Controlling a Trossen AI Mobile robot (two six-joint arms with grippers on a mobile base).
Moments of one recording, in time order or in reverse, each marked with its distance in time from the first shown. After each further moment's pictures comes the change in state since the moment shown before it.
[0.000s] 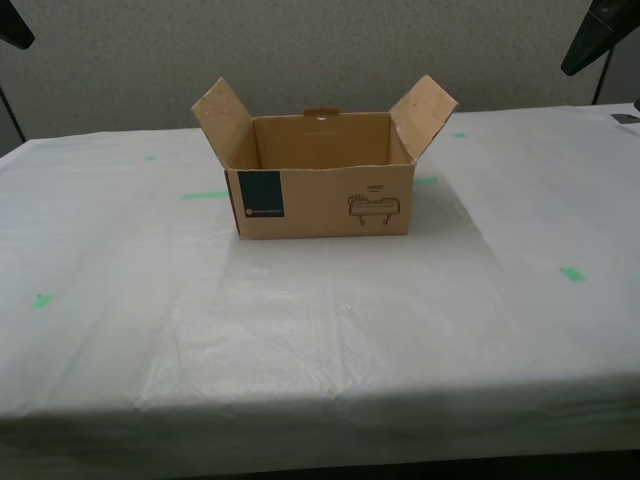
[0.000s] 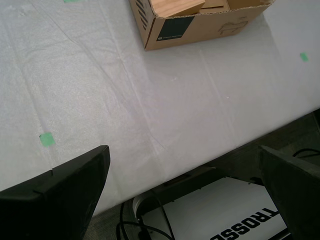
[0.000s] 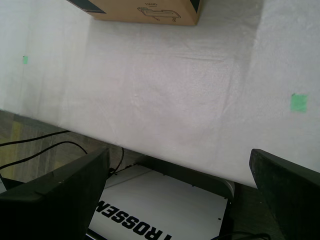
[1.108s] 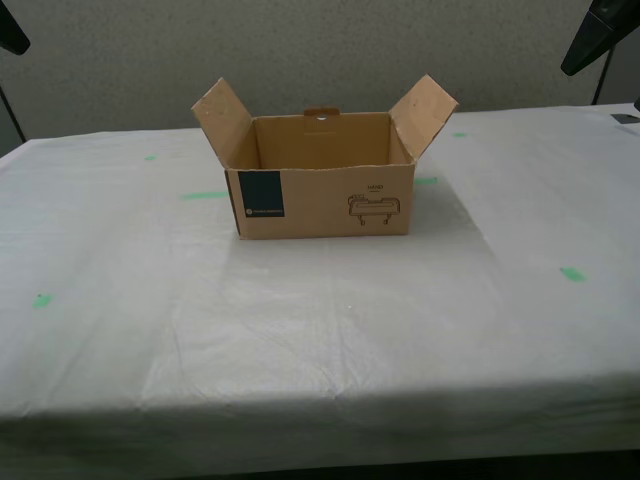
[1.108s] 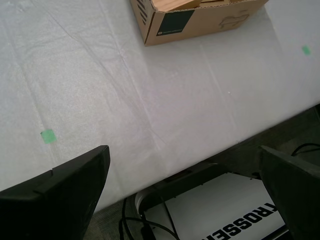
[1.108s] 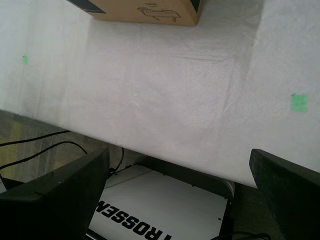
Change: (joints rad) arm 0 0.000 0.000 0.000 0.000 0.000 0.000; arm 1 0.000 0.000 0.000 -0.017 0.000 0.015
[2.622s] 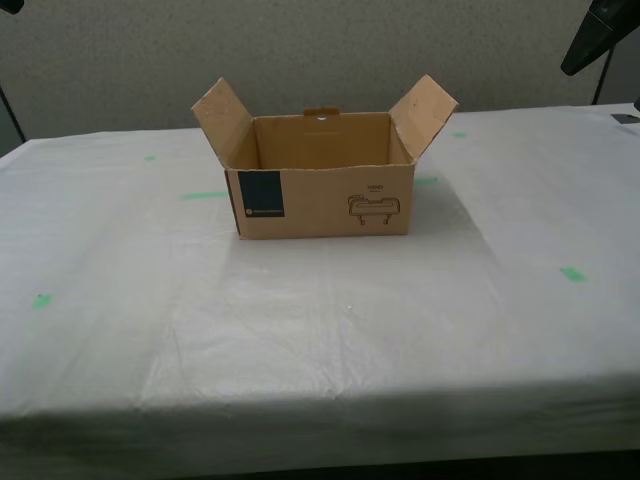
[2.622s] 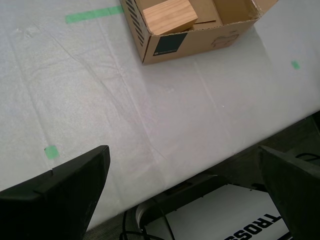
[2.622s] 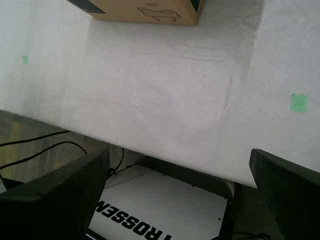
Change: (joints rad) arm 0 0.000 0.000 0.000 0.000 0.000 0.000; arm 1 0.000 0.000 0.055 0.009 0.000 0.008
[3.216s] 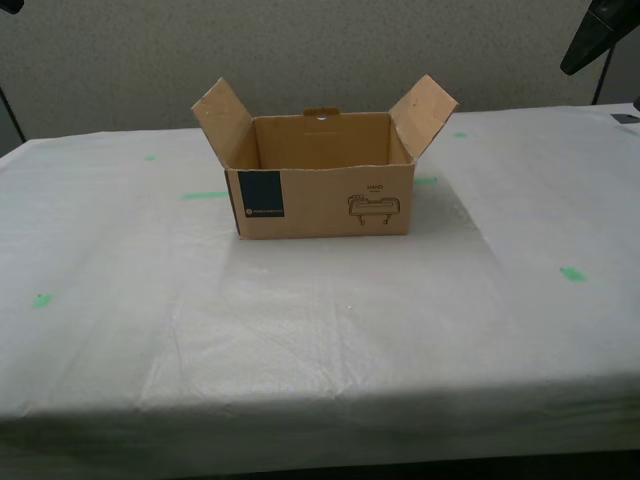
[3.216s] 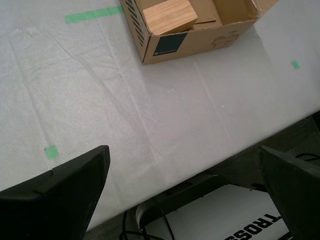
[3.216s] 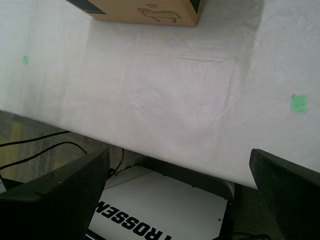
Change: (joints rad) arm 0 0.000 0.000 0.000 0.002 0.000 0.000; arm 1 0.000 0.000 0.000 0.000 0.000 0.000
